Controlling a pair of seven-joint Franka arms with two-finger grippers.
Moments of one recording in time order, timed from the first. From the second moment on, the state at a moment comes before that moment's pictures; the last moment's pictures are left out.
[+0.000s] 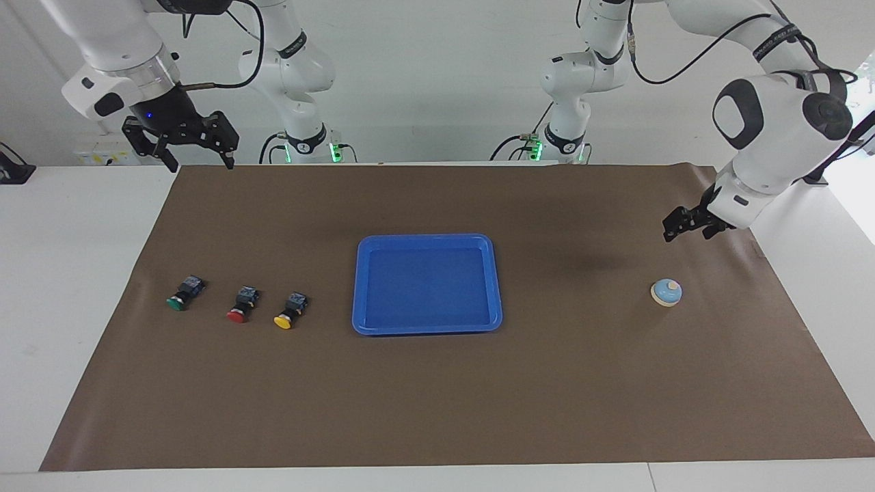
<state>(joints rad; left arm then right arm) 0.07 0.05 -0.02 -1.75 0.01 1.65 0.07 -0.07 -0.01 0.04 -1.50 0.01 1.43 -0.07</state>
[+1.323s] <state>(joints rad) 0.00 -0.02 -0.02 -1.75 0.00 1.55 0.07 -0.07 -0.02 0.02 -1.50 0.01 1.42 -0.07</state>
